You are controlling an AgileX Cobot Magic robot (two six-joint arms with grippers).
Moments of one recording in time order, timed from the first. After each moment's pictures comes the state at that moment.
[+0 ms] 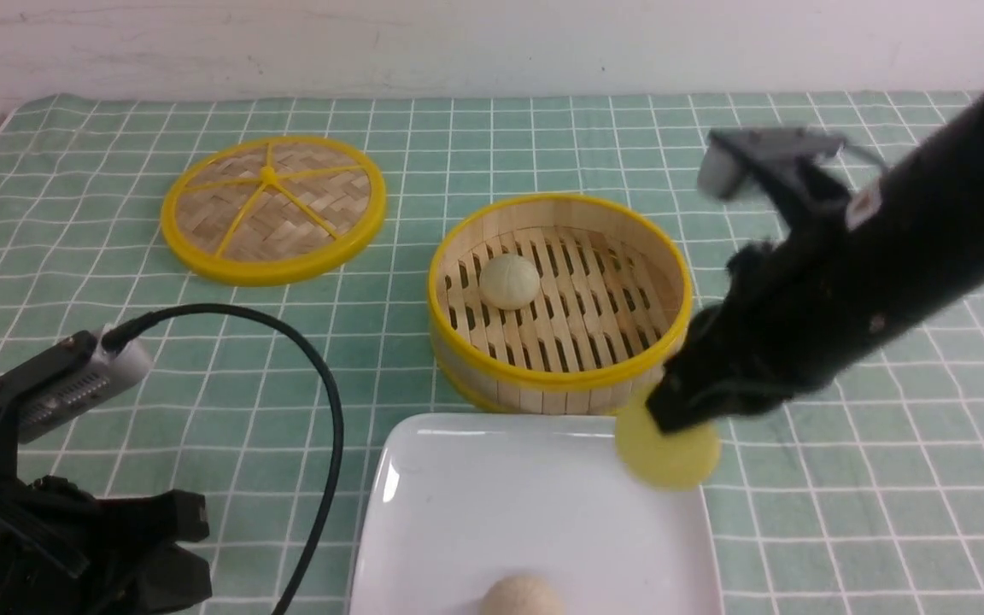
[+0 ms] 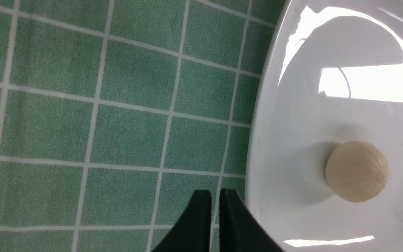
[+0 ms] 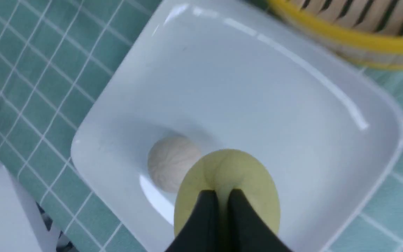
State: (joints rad) right arm 0.53 1.49 -1.14 0.58 0.90 -0.28; left arm -0.02 0.99 -0.54 -0.54 0.83 0.06
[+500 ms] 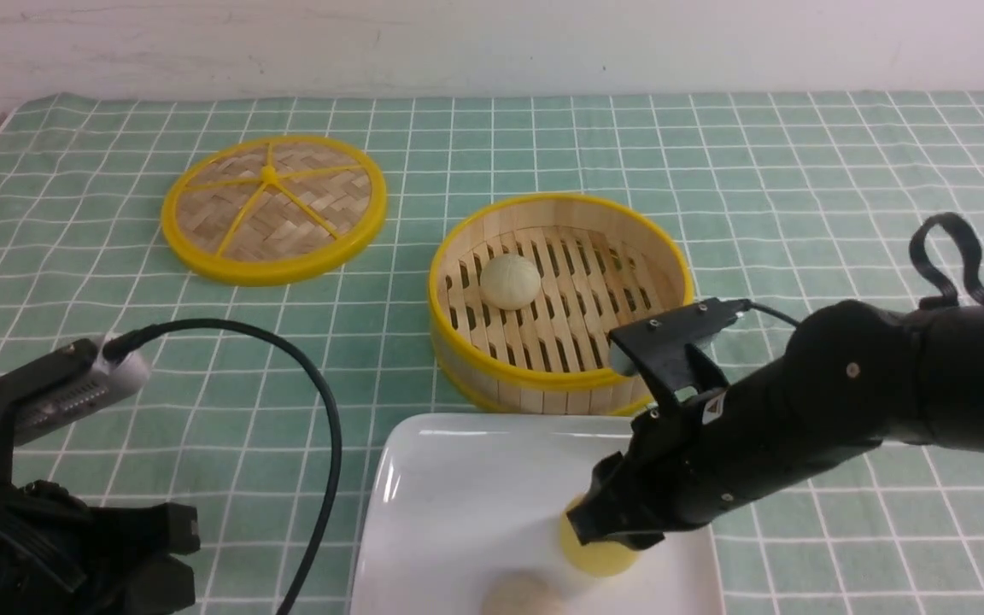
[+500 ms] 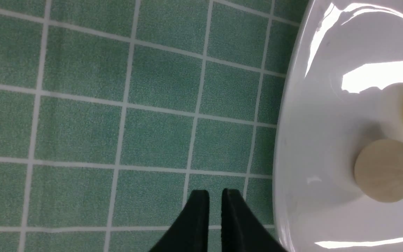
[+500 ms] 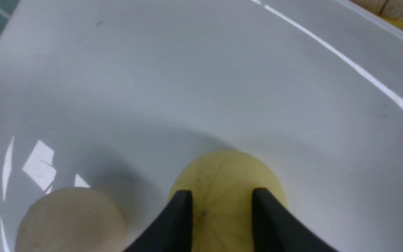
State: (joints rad) right arm 0.65 1.70 -0.92 0.64 0.41 -0.35; left arm -0.02 0.99 -0.54 -0.47 0.82 0.06
